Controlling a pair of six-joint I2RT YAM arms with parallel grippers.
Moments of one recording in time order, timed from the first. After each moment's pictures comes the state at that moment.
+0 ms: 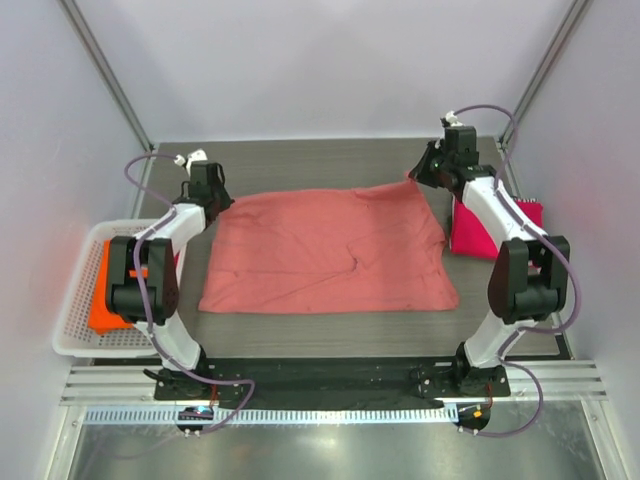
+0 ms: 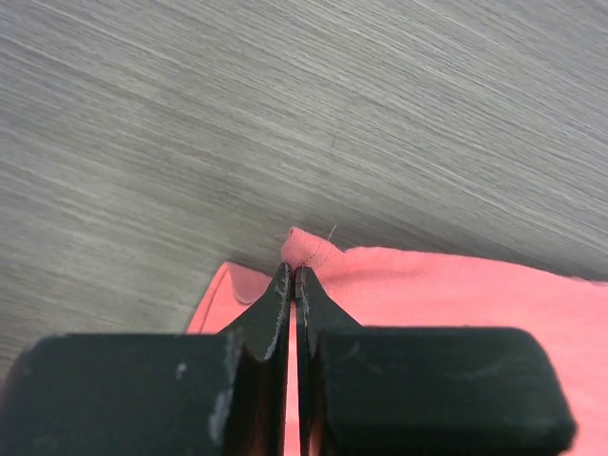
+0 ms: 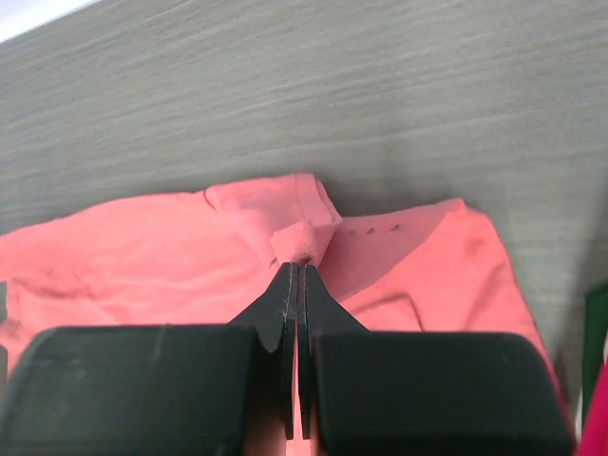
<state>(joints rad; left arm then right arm) -0.08 1.76 1.16 -0.09 -0.21 -0.45 0.09 1.73 1.41 -0.30 -0.15 0.40</state>
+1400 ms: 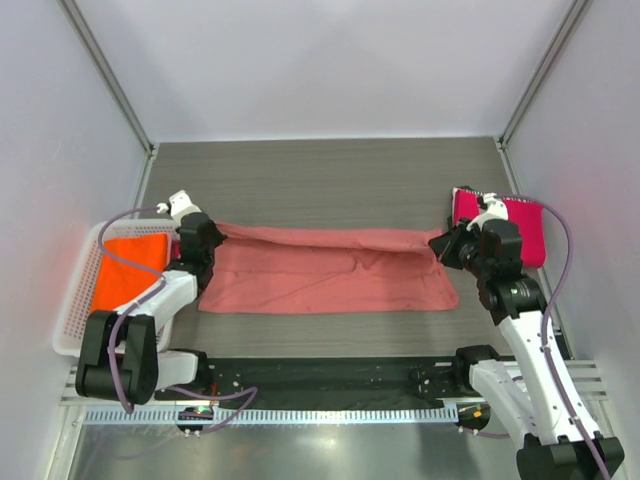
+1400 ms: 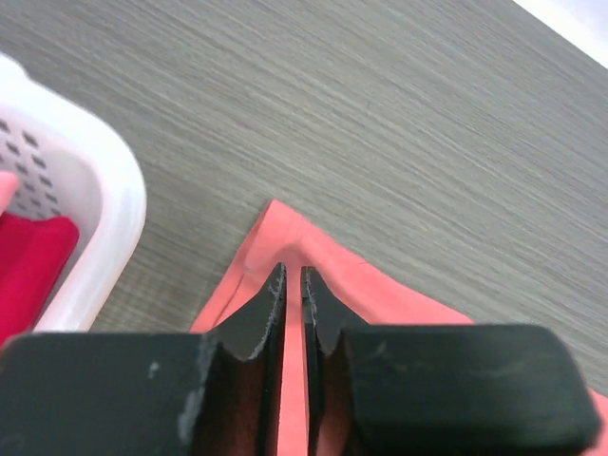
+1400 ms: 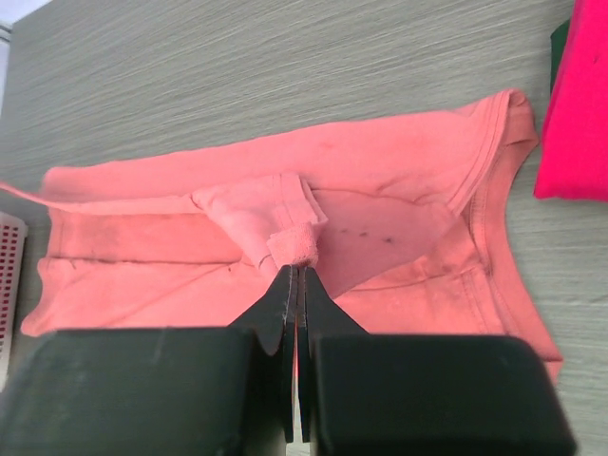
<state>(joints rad) -0.13 1.27 0.54 0.32 -0.36 -0.50 0.10 0.73 0.73 -0.46 -0.16 0.45</state>
